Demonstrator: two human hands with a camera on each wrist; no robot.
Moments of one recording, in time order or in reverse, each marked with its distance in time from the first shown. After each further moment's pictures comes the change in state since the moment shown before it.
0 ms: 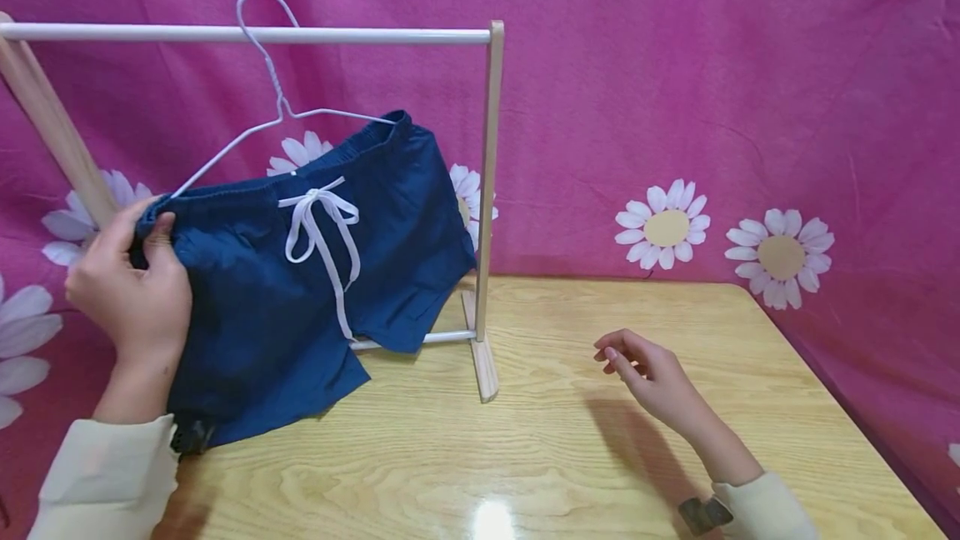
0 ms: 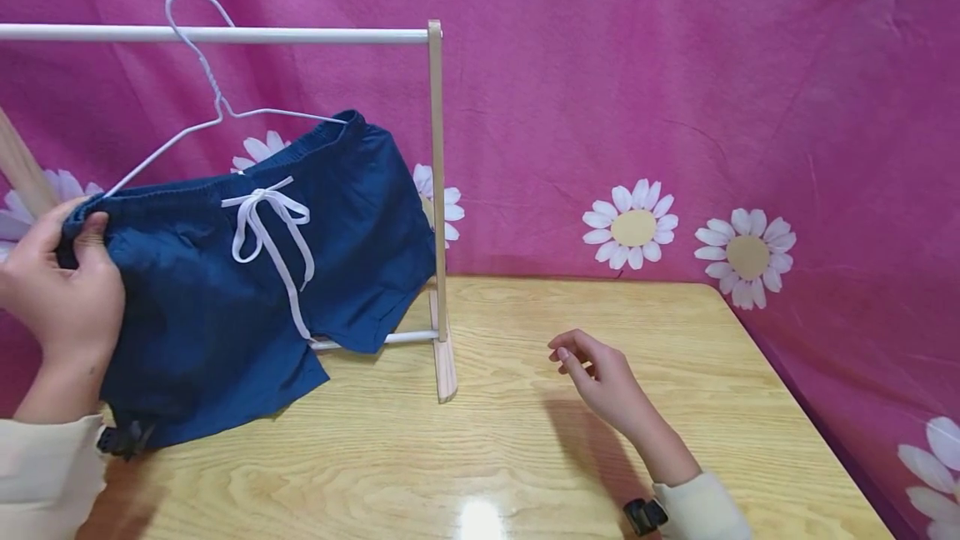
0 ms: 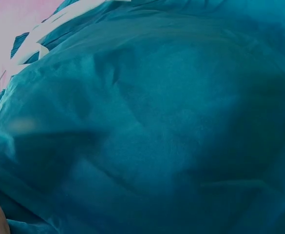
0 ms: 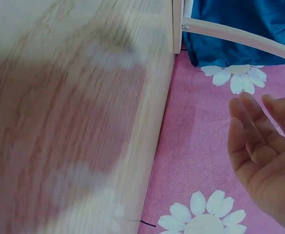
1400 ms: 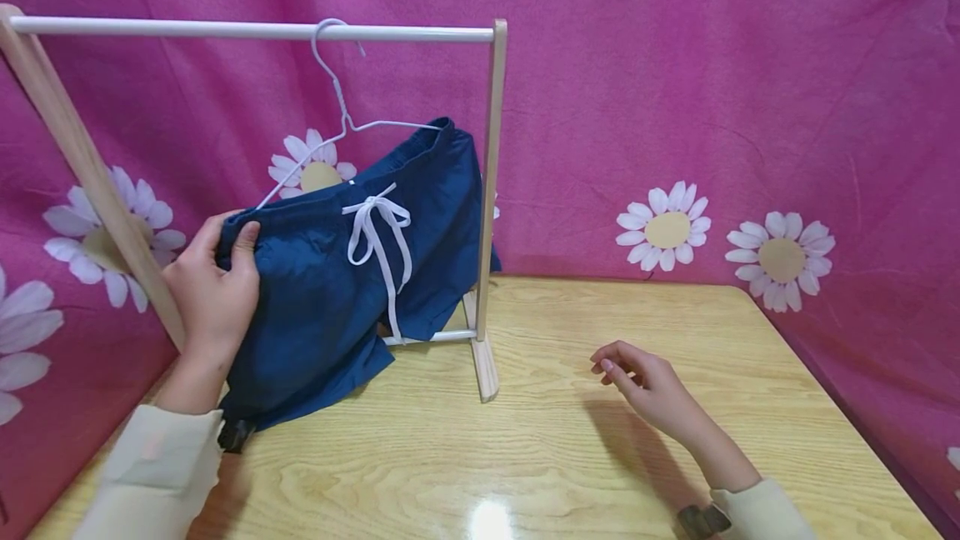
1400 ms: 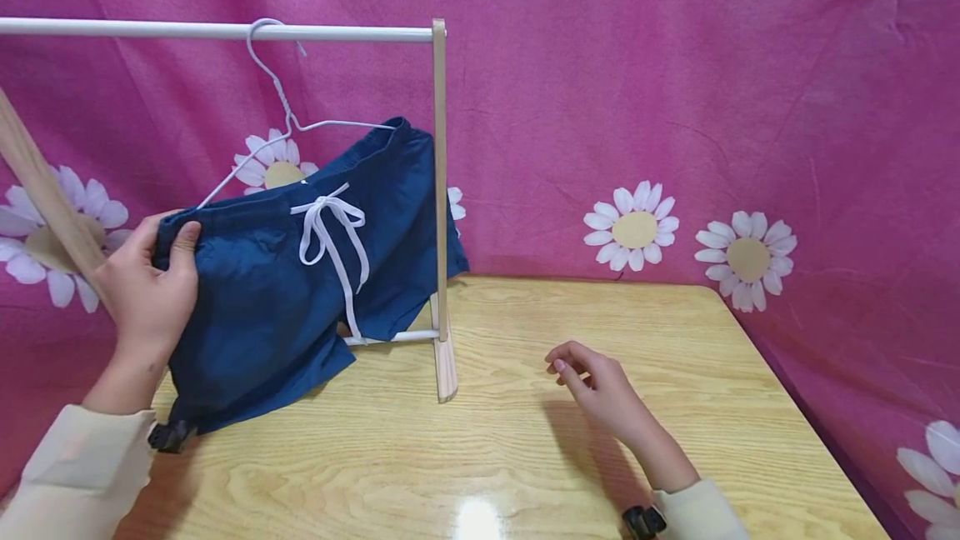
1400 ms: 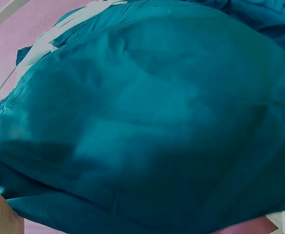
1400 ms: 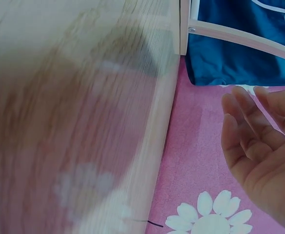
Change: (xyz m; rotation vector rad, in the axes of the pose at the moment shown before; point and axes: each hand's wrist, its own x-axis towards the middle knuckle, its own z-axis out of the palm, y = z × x) left_hand -0.031 0.003 0.025 -0.103 -0.311 0.003; right_hand -0.005 -0.001 0.005 0.005 -0.066 0.001
